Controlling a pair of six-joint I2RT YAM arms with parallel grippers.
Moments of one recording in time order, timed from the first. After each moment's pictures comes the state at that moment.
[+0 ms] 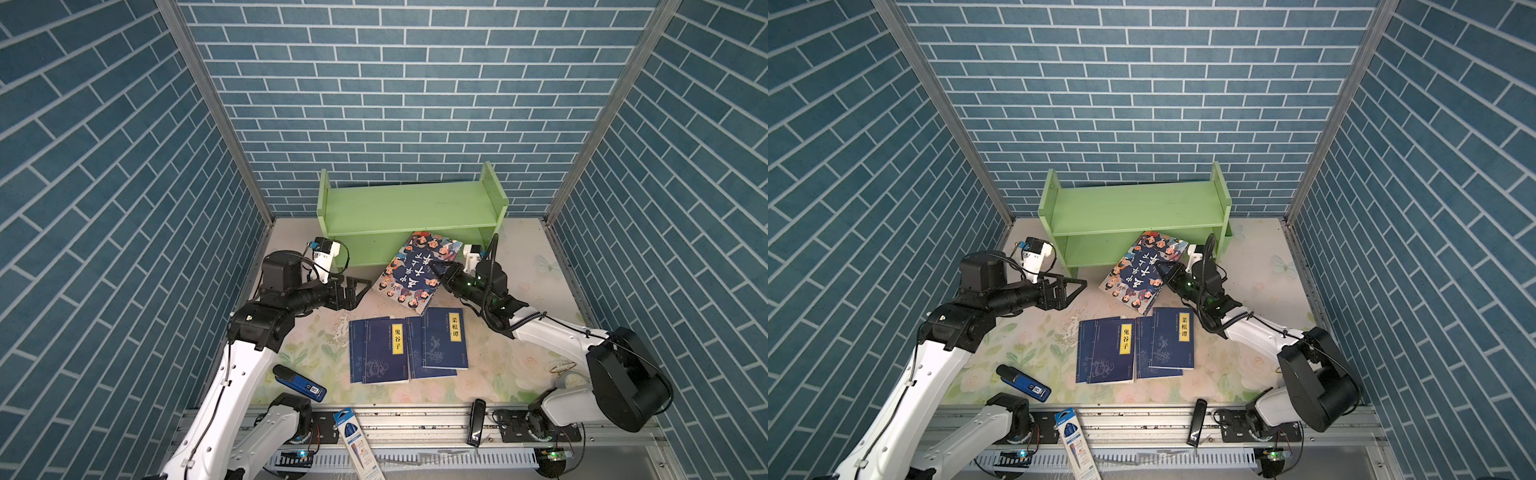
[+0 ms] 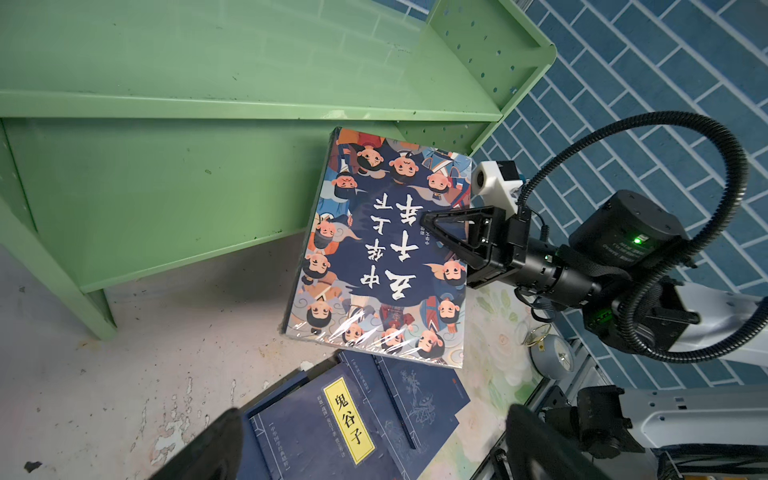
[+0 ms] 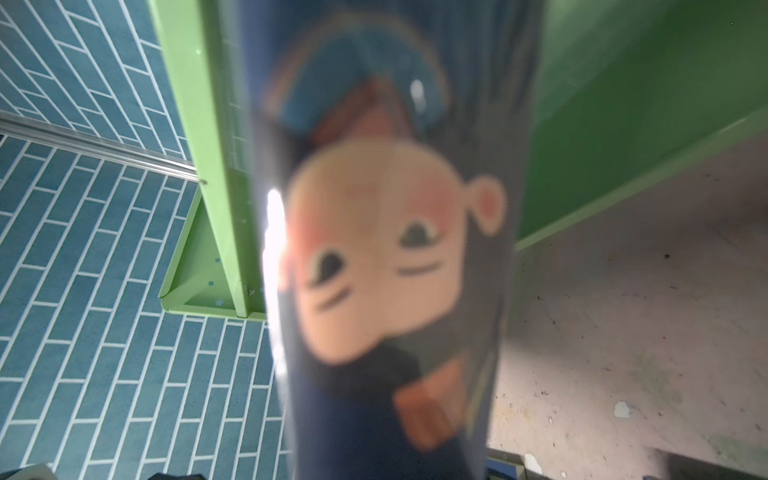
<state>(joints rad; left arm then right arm) -0.23 0.90 1.06 -0.68 0.57 -0.25 0.62 1.43 0.73 0.50 -0.18 1.18</state>
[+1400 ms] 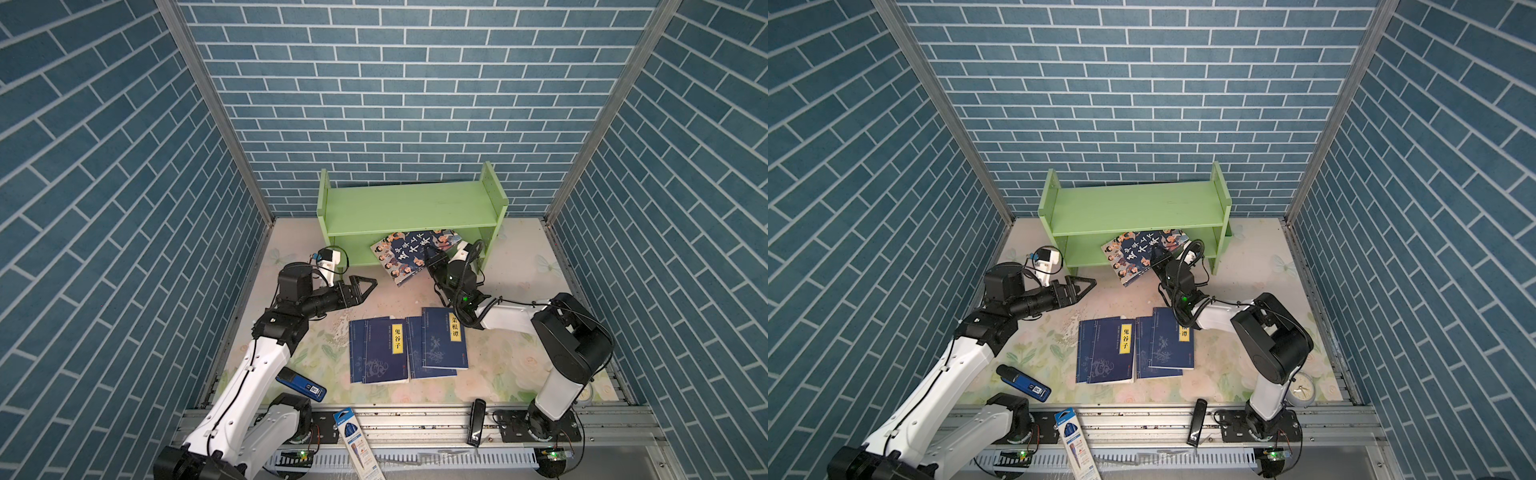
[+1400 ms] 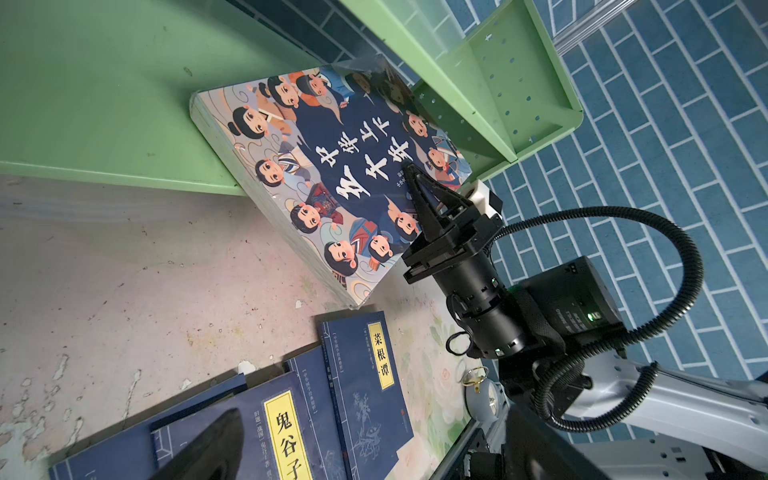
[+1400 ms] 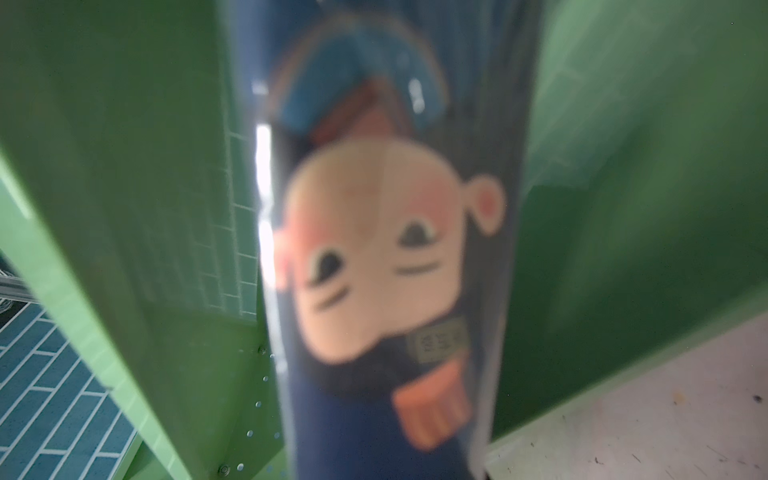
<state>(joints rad) -0.22 0.95 0.75 -0.25 0.65 -0.64 0.75 1.74 0.87 0.80 0.32 1.29</state>
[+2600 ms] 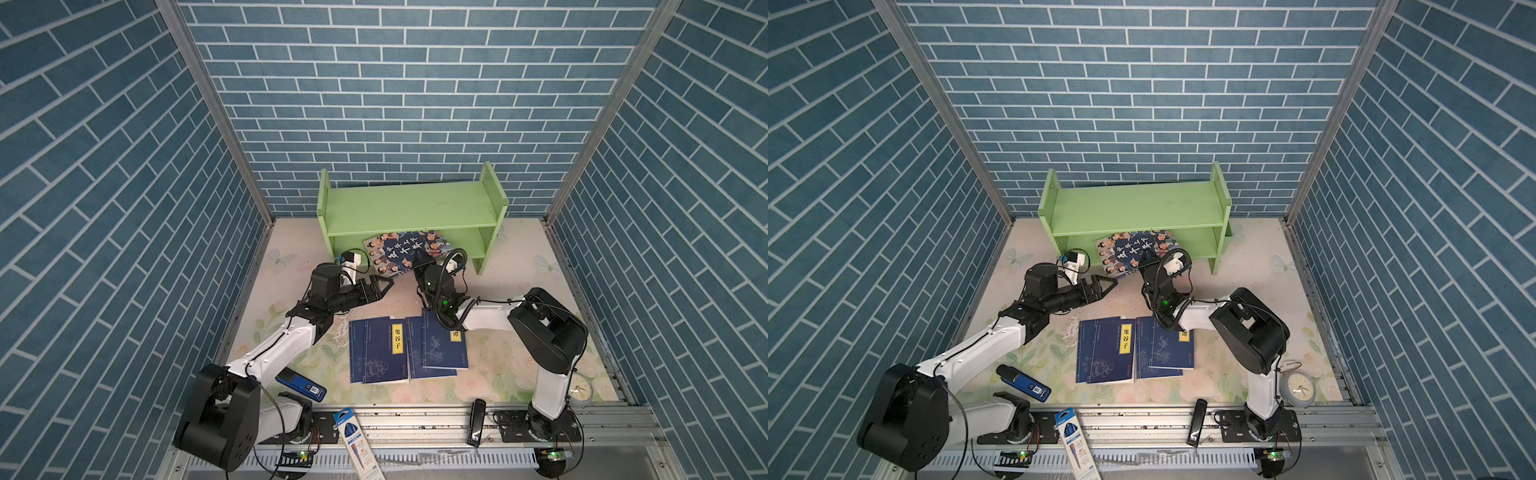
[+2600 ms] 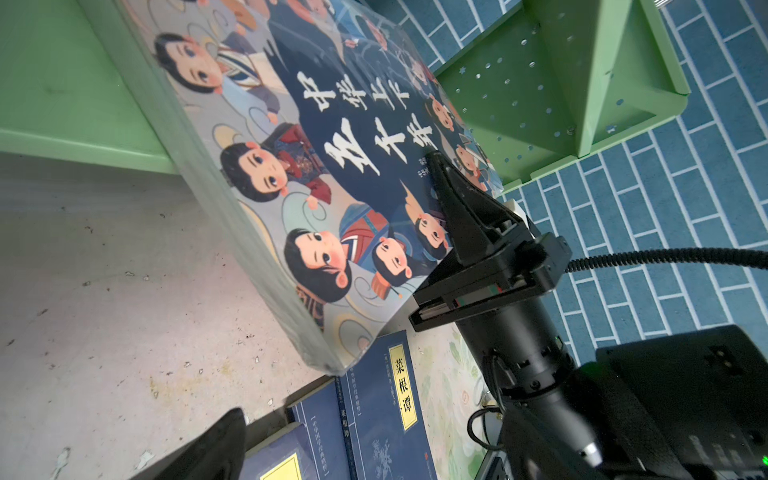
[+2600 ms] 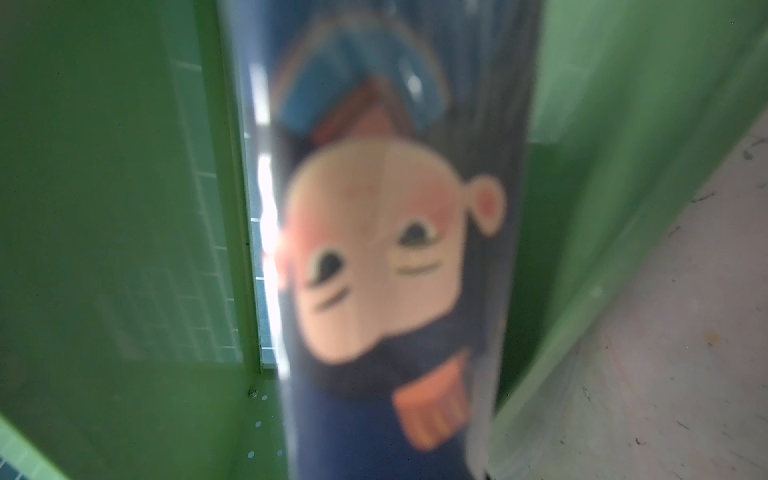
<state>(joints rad) -0.34 1.26 0.65 0.14 0.56 -0.74 0.85 1.89 0.97 0.80 0.53 1.48</state>
